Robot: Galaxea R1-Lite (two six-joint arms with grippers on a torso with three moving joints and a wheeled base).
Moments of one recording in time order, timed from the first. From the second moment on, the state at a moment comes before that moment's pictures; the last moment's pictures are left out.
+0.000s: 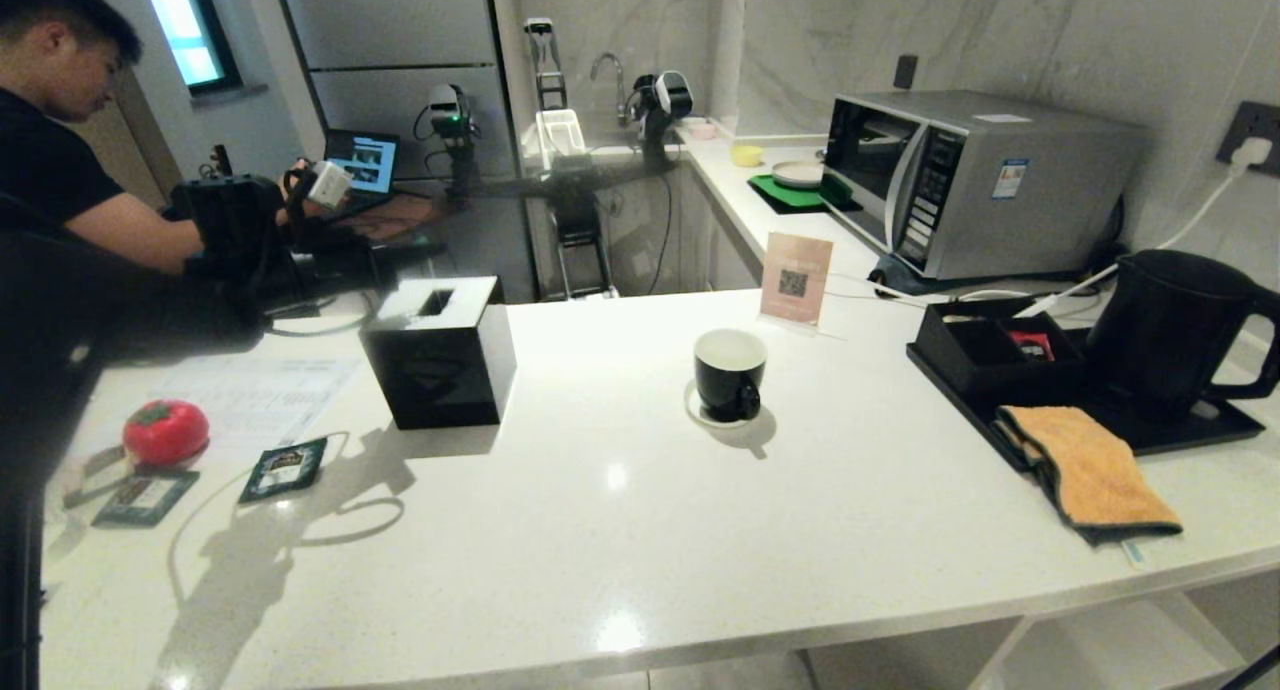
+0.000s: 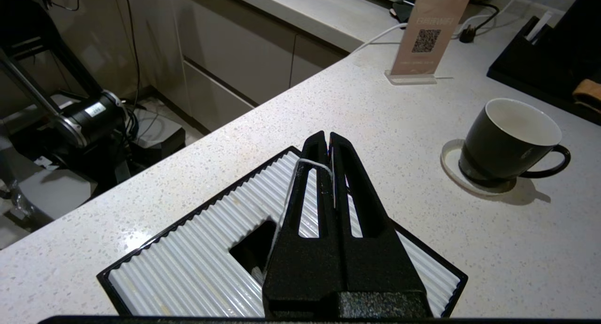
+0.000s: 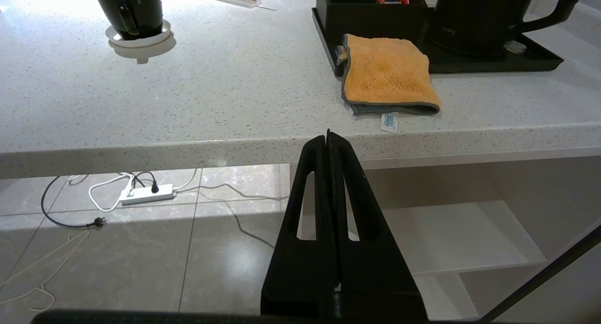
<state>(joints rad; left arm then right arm) 0.16 2.29 -1.64 -0.58 -0.93 -0.07 0.00 0.00 0.00 0.00 -0.01 -0.03</state>
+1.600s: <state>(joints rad) 0.15 2.26 -1.55 -0.63 -0.95 0.07 0.00 0.00 0.00 0.00 -0.01 -0.03</state>
